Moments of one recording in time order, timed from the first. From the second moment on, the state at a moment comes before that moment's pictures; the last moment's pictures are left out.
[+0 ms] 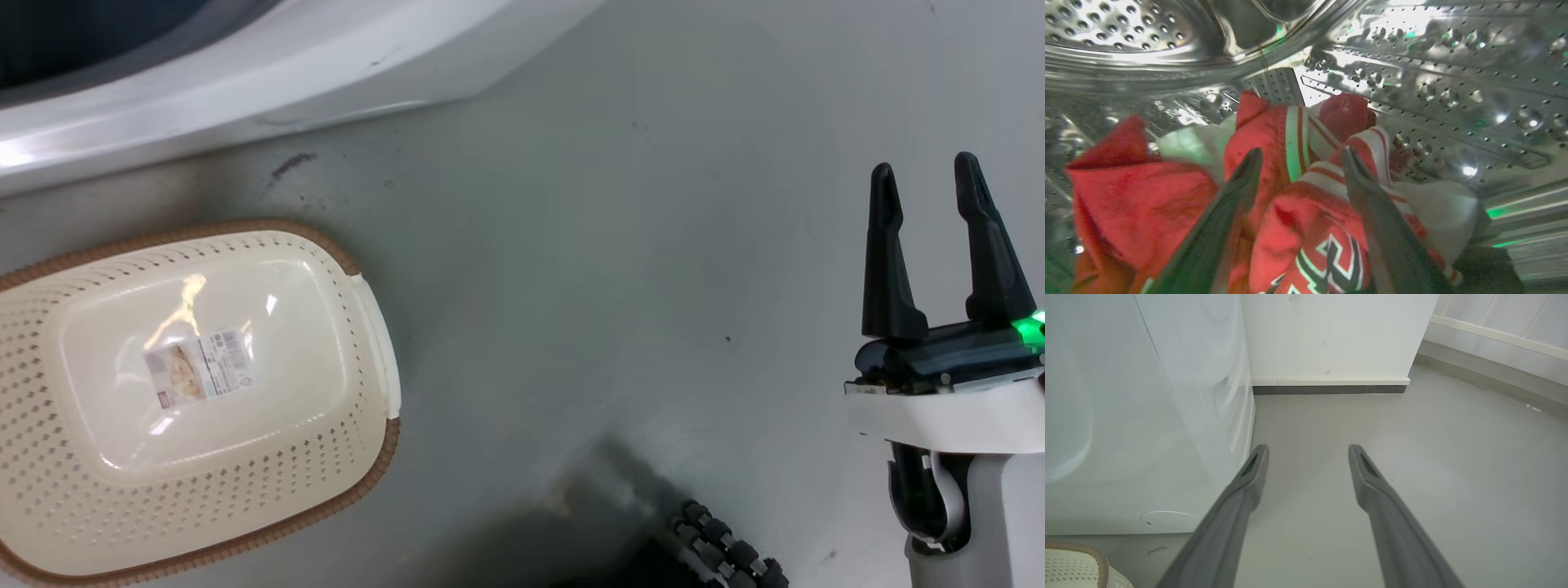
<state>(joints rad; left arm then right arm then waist) -1.60 0.40 -0.23 1.11 -0.08 -0.13 0.22 -0.24 -0.05 0.00 -0.14 0.19 0.13 -0.26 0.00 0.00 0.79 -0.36</state>
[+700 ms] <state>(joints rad) -1.73 0.47 -0.45 1.14 -0.25 -0.13 0.41 -0.28 -0.05 0.01 -0.15 0.22 0.13 -0.26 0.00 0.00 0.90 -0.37</state>
